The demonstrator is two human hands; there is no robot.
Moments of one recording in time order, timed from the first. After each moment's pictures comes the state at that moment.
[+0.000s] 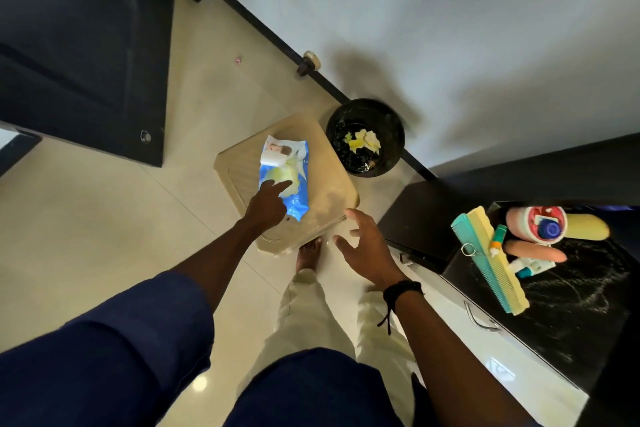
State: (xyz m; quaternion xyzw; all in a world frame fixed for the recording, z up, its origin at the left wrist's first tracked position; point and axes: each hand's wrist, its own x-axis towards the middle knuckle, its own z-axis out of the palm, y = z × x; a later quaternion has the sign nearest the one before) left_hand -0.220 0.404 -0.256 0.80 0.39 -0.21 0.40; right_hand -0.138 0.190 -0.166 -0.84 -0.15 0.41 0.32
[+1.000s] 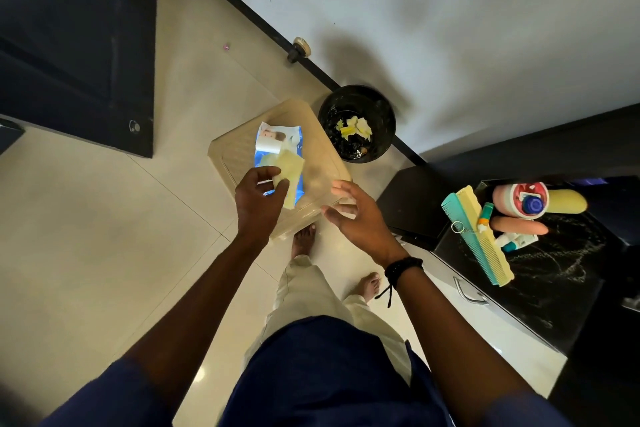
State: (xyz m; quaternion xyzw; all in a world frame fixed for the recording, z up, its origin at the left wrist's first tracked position) left_hand -0.231 0.359 -0.147 0.61 0.53 0.12 0.58; right_hand -0.136 0.206 -0.123 -0.77 -0.07 0.47 0.43
